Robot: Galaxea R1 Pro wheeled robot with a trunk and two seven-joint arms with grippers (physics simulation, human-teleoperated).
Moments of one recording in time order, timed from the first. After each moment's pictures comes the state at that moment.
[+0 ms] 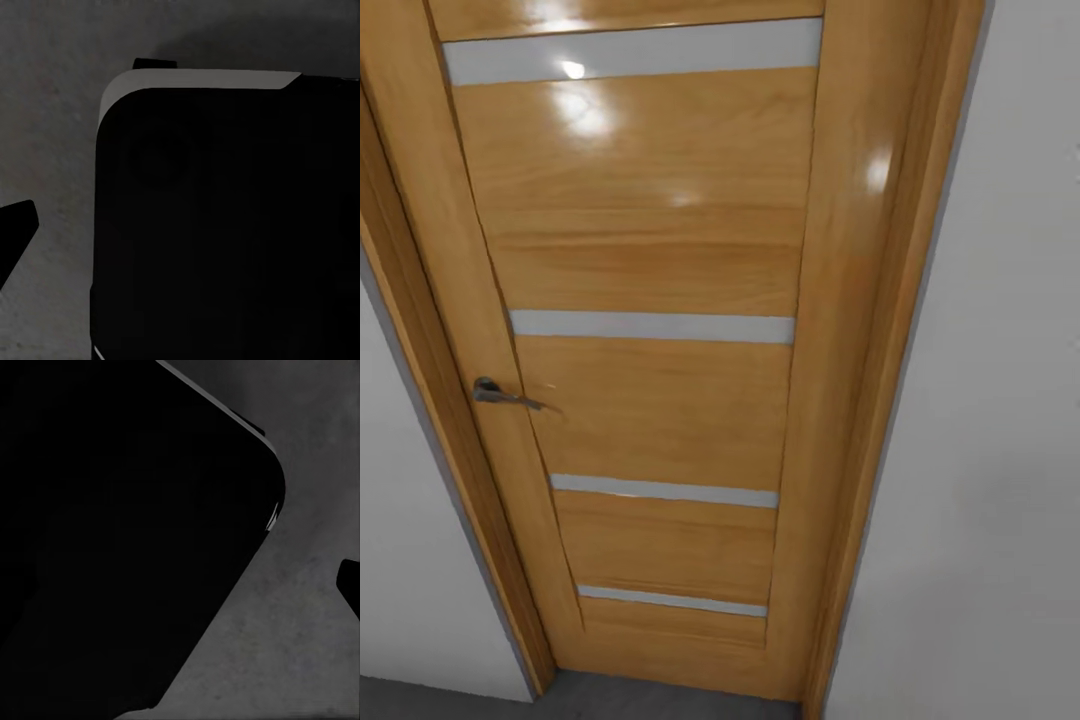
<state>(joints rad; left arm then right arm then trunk) 0.00 0.00 0.01 -0.06 0.07 -0.05 -0.01 0.00 0.01 0.53 0.00 -0.01 -0.08 0.00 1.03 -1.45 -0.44</state>
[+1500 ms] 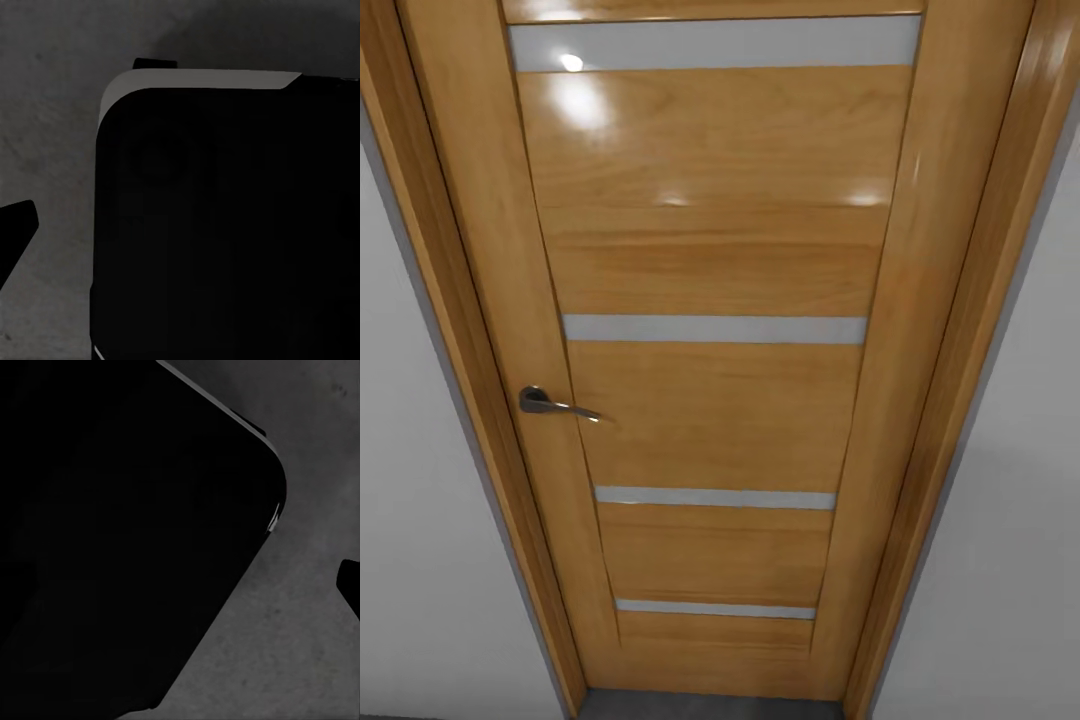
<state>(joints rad) 0.00 0.00 0.01 -0.06 0.07 -0.05 -0.01 0.00 0.01 0.53 0.00 -0.01 -0.08 0.00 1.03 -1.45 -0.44</state>
